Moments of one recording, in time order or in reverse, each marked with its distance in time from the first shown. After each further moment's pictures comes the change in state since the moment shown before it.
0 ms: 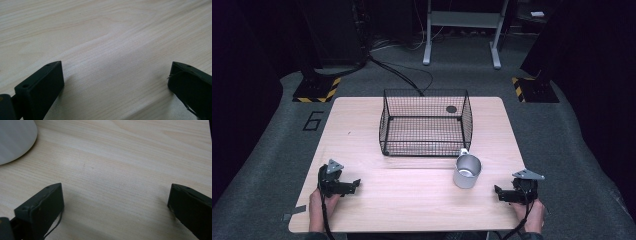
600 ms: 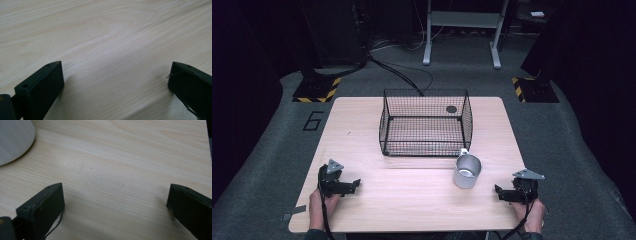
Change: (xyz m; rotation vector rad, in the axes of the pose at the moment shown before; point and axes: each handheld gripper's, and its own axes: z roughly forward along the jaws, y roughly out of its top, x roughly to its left) left arm 0.000 0.000 0.000 0.000 0.001 -0.002; right arm 0.001 0.001 -0.001 0.010 -0.011 0.021
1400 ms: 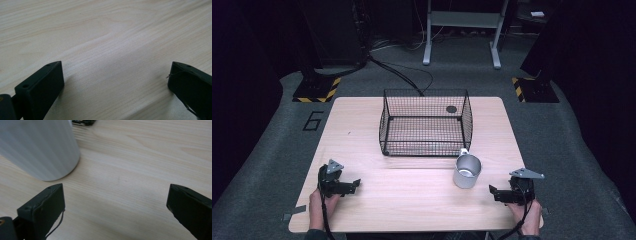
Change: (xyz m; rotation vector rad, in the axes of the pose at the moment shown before) left arm 0.000 0.000 0.000 -0.001 0.002 0.001; right arm 0.029 0.020 -0.029 -0.019 0.085 0.017
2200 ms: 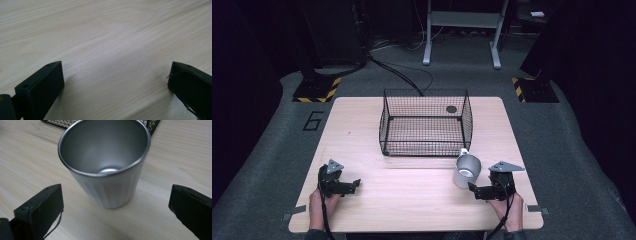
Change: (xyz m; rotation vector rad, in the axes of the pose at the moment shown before) left arm 0.000 0.000 0.000 0.001 0.002 0.000; right arm 0.061 0.041 0.002 -0.024 0.134 -0.072
